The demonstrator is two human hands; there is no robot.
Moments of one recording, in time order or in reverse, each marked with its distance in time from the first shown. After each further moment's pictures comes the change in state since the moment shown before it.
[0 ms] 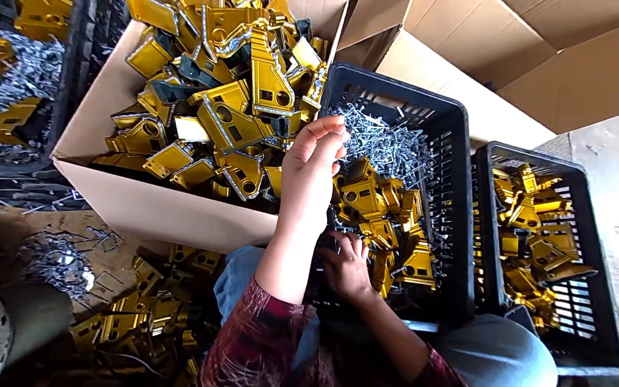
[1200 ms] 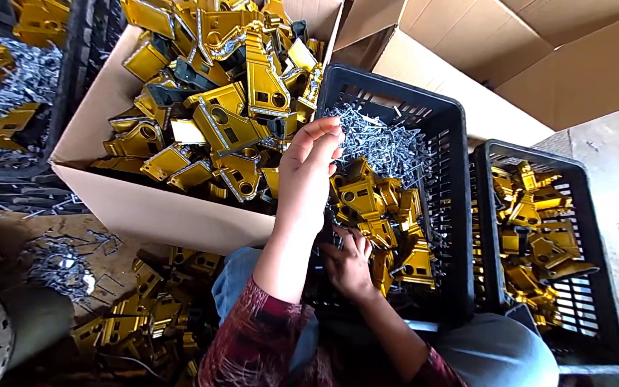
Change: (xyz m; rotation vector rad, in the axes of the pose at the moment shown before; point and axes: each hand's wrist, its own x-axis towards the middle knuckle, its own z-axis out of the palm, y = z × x) left_hand 0.002 -0.003 0.001 0.010 -0.011 0.002; right_hand 0.003 0.007 -0.001 0.053 -0.005 0.071
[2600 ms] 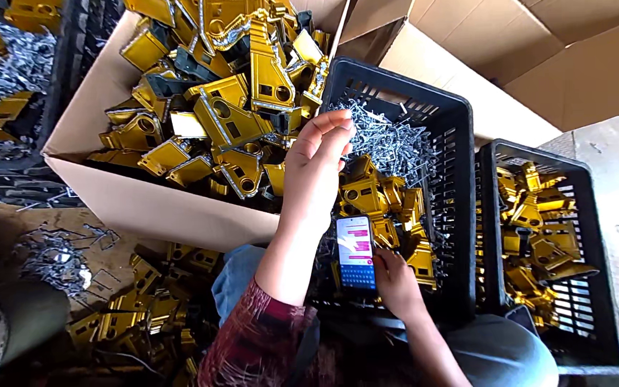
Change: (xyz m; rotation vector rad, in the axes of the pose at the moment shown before) left_hand 0.001 0.002 0.002 -0.017 -0.013 0.000; right_hand -0.023 0.011 -0.087 0.195 -0.179 0.469
